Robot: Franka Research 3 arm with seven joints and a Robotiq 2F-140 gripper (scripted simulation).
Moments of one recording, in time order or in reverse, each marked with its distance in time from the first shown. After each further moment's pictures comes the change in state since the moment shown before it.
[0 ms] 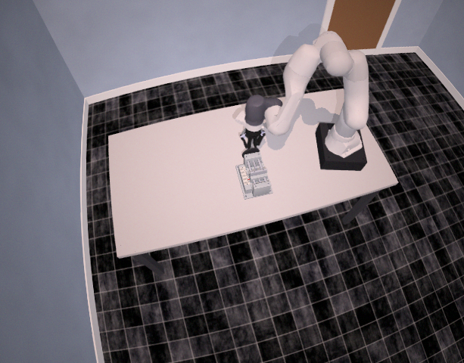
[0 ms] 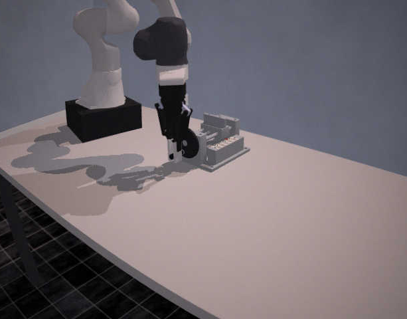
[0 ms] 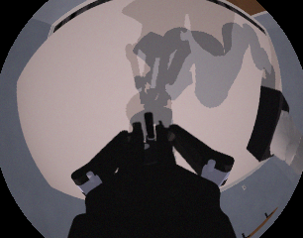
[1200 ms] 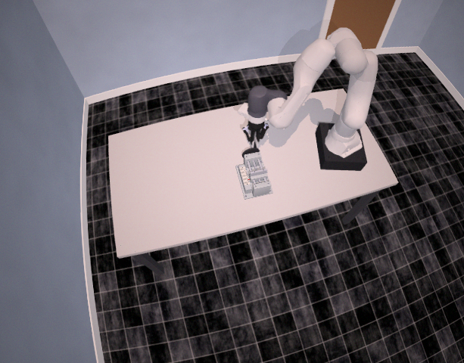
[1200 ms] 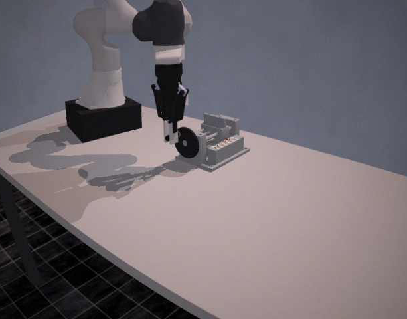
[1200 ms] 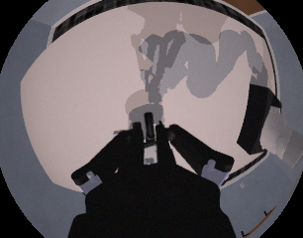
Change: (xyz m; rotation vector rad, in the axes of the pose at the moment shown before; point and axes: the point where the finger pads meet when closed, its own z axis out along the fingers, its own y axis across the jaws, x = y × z) arm 0.000 0.013 -0.055 -0.008 -0.002 0.004
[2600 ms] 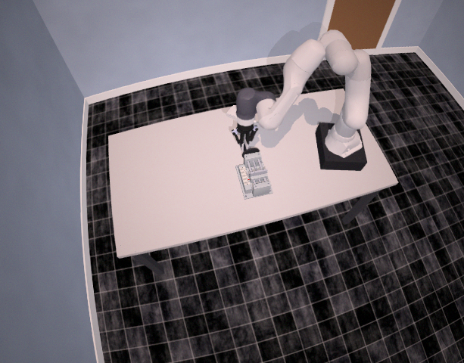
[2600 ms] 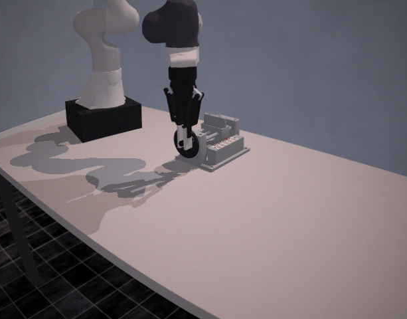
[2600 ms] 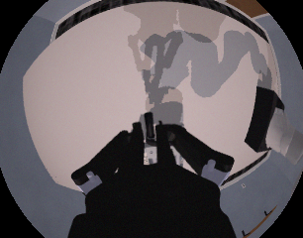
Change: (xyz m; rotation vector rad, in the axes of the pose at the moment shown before) arm 0.000 -0.055 0.002 0.009 -0.002 -0.014
